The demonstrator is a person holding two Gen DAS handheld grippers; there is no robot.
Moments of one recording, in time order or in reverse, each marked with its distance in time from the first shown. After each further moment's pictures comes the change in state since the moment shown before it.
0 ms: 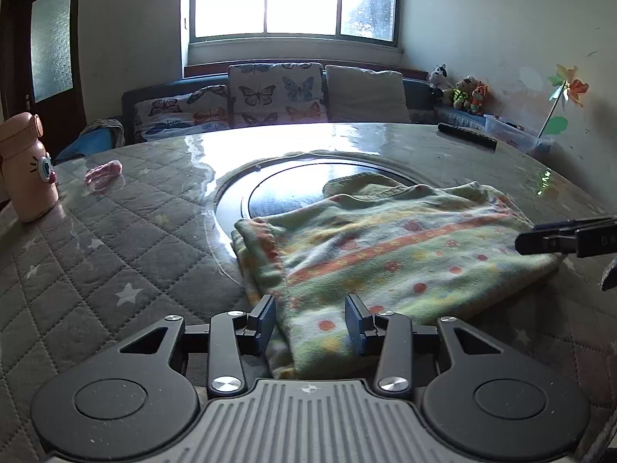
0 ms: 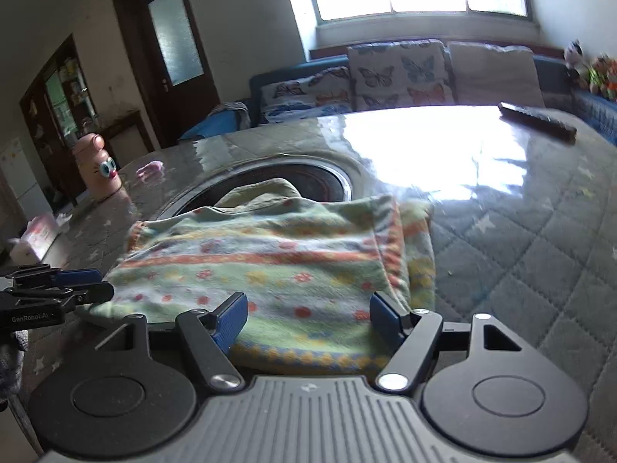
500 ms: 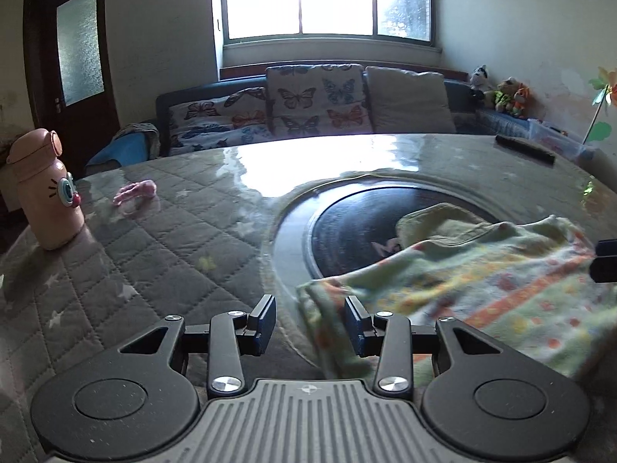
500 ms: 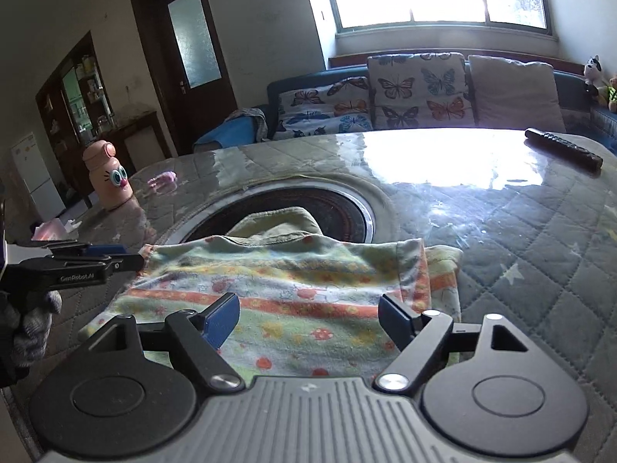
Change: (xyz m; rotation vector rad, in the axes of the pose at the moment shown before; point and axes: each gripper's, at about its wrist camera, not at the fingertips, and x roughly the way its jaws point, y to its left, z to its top) left arm 0.050 0.035 0.038 0.000 0.014 0.147; right arm 0.021 0.010 0.030 -0.059 -0.012 0.032
